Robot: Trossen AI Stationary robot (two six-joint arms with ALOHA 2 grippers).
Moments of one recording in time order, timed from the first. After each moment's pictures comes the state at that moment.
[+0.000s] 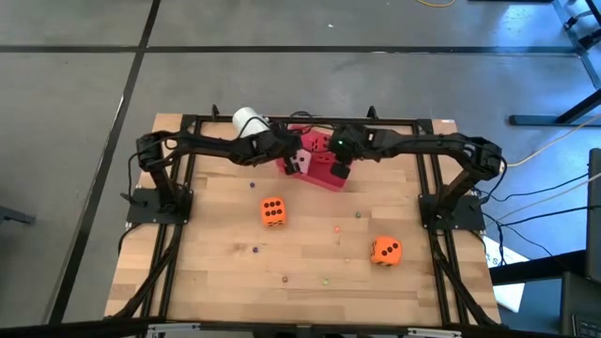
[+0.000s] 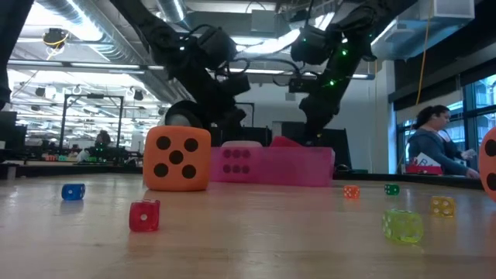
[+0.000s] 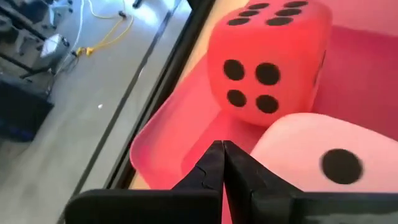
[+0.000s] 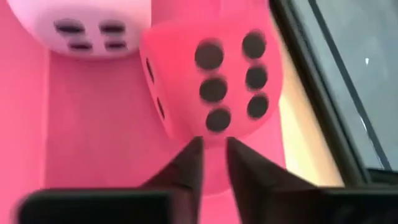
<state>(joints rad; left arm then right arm) 0.41 1.71 1.02 0.12 -0.31 0.30 -0.34 1.63 1.07 -0.49 0.27 -0.09</state>
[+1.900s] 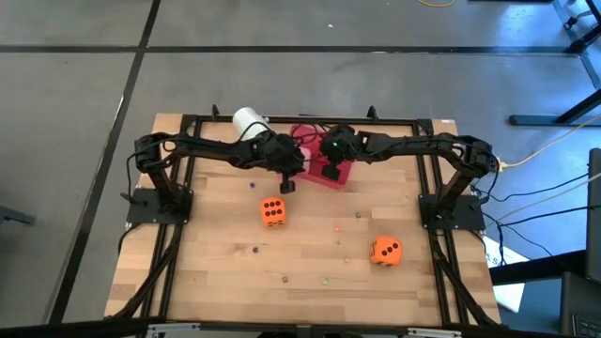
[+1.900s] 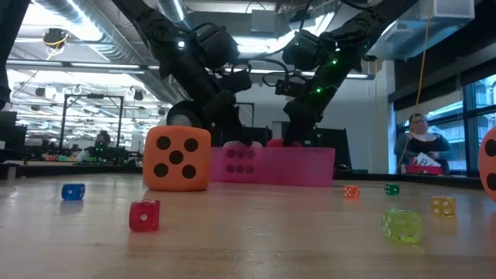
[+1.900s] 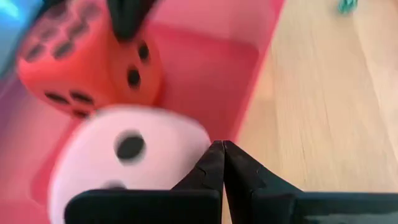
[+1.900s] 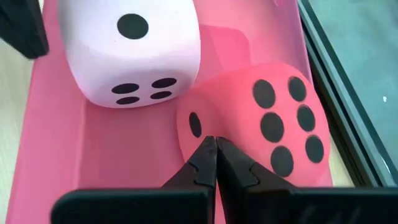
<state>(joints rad) 0.36 1.70 1.02 -0.03 0.08 0.25 -0.33 1.71 1.06 -0.27 0.20 -0.14</state>
